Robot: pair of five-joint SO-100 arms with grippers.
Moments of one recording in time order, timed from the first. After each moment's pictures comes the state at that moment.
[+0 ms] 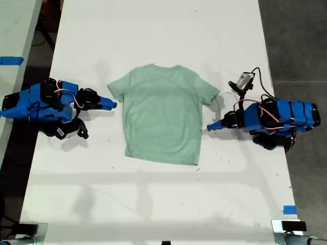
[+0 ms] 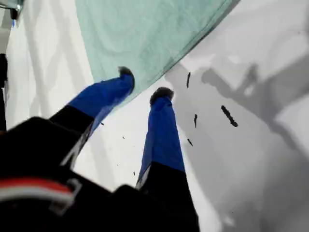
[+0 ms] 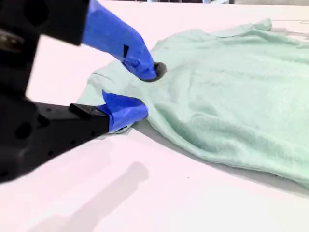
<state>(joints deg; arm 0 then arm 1) -17.1 205.1 183.3 62.1 4.7 4.8 199.2 173.3 72.2 -13.0</state>
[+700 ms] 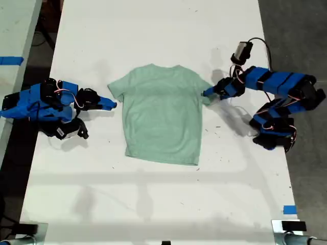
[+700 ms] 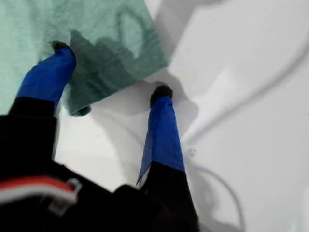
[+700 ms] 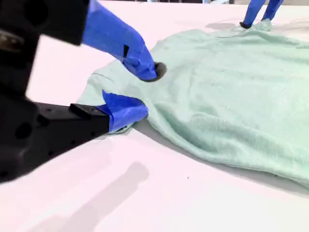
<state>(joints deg) -17.1 205.1 183.3 62.1 4.7 51.9 116.9 138.3 49.7 -36.8</state>
